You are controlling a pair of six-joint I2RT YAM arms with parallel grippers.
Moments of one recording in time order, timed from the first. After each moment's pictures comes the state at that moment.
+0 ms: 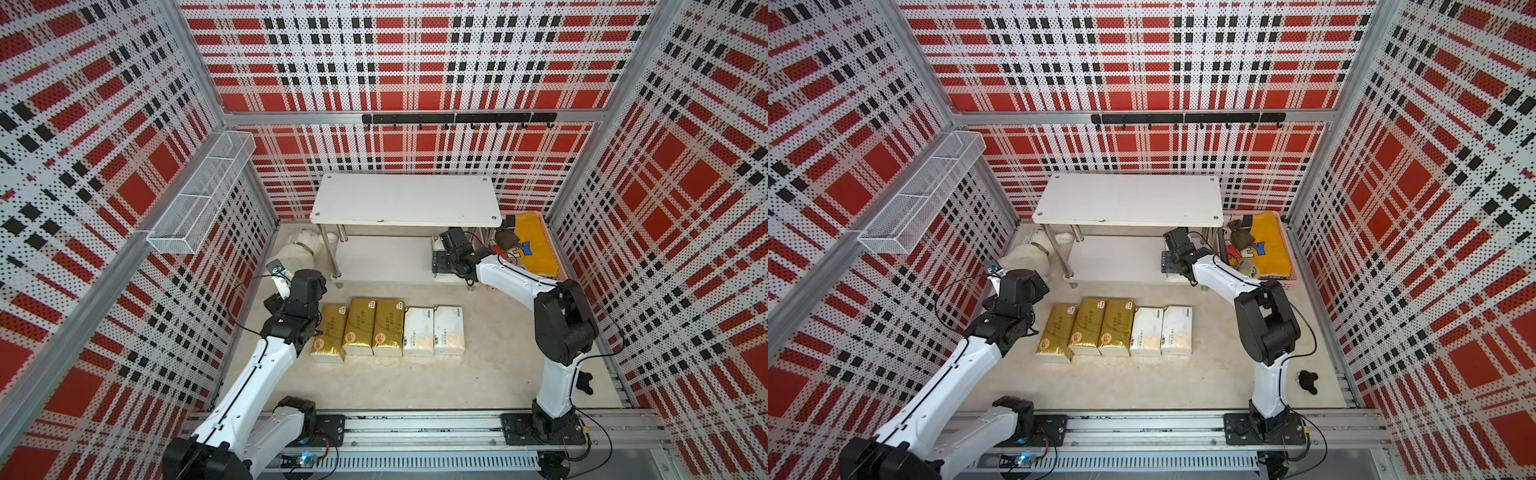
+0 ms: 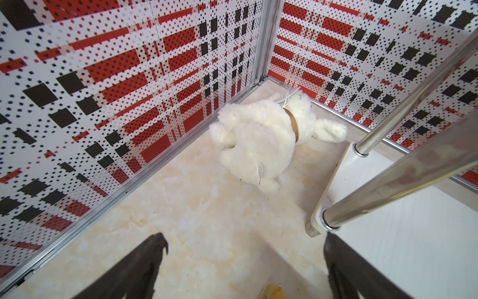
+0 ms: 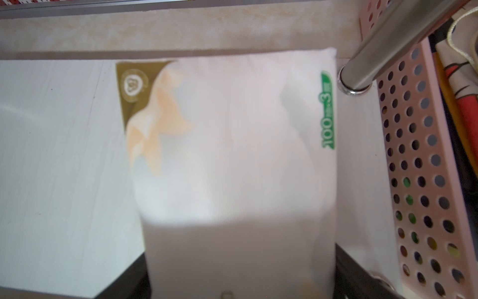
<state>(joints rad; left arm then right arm) -0.20 0.98 0.75 -0.39 -0.69 -0.57 0.50 1.92 1.47 -0.42 0.26 0.43</state>
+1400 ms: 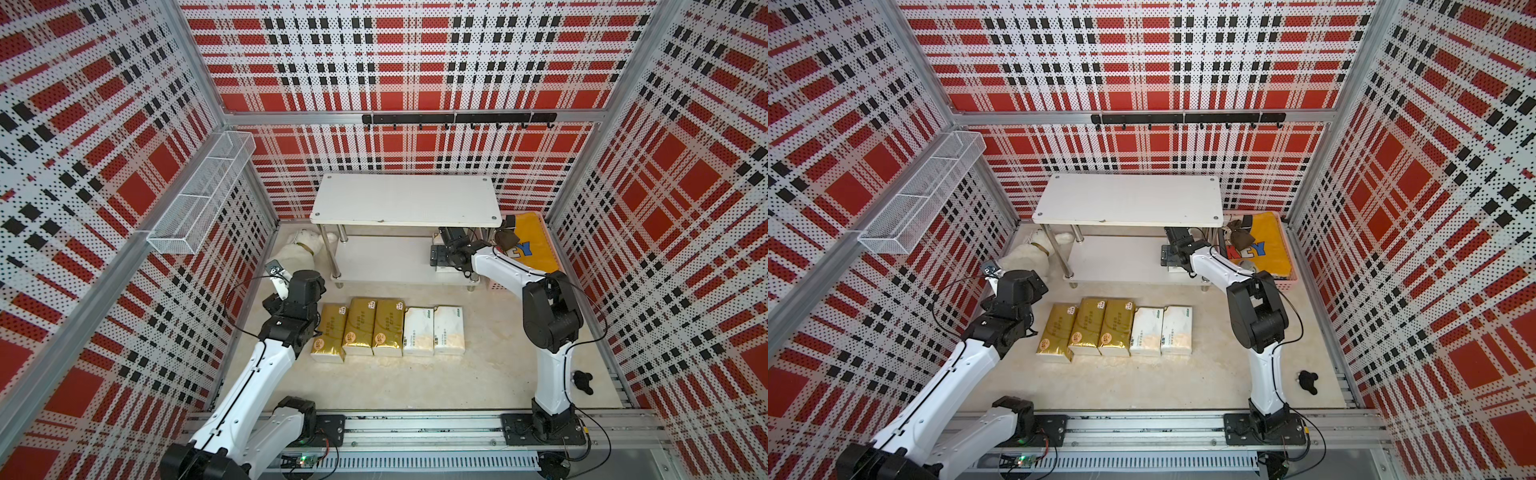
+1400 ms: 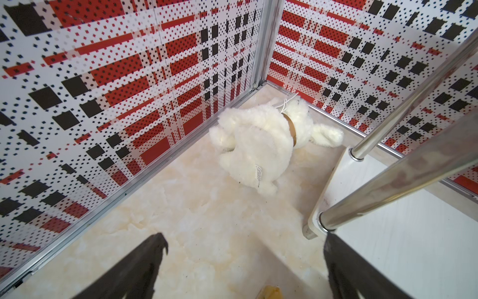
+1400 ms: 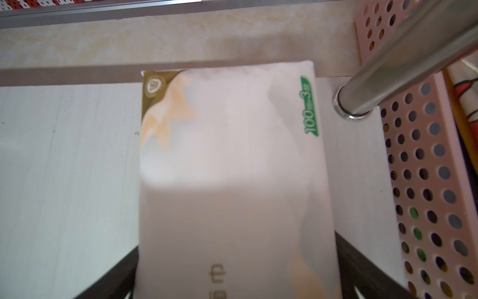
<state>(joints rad) -0.20 0.96 0.74 -0.39 -0.69 -0.57 0.46 2.04 1.61 -0.47 0.26 0.43</state>
